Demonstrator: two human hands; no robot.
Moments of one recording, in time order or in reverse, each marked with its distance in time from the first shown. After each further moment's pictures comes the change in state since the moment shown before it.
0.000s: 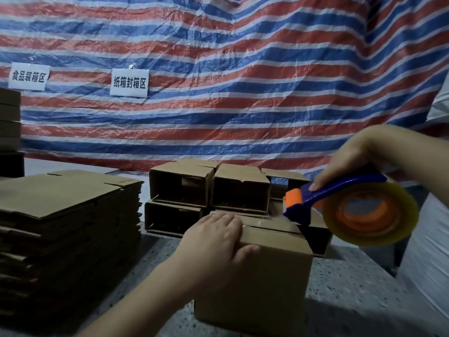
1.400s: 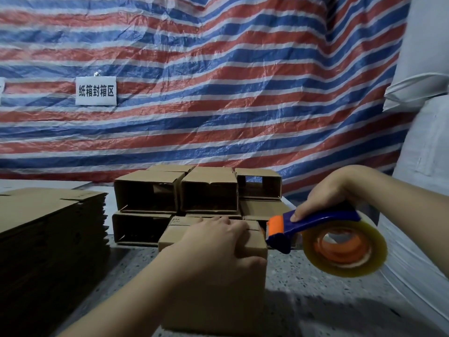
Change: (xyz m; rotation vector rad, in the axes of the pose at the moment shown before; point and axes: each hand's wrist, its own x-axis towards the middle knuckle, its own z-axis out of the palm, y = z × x) left_hand 0.044 0.055 -0.004 -0.019 -0.191 0.080; right_hand 0.035 0.067 0.056 0.125 -0.035 -0.049
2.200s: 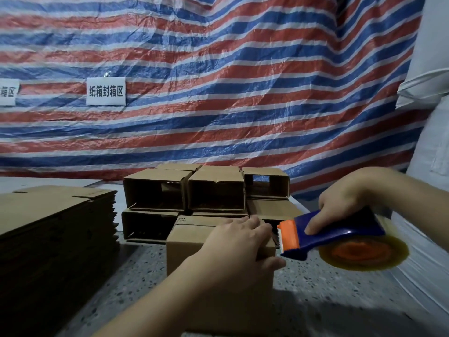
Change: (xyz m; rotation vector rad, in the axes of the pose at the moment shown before) left_hand 0.008 0.016 0.019 -0.004 0.224 0.135; right_hand -0.021 -0.012 0.016 -0.269 0.136 0.083
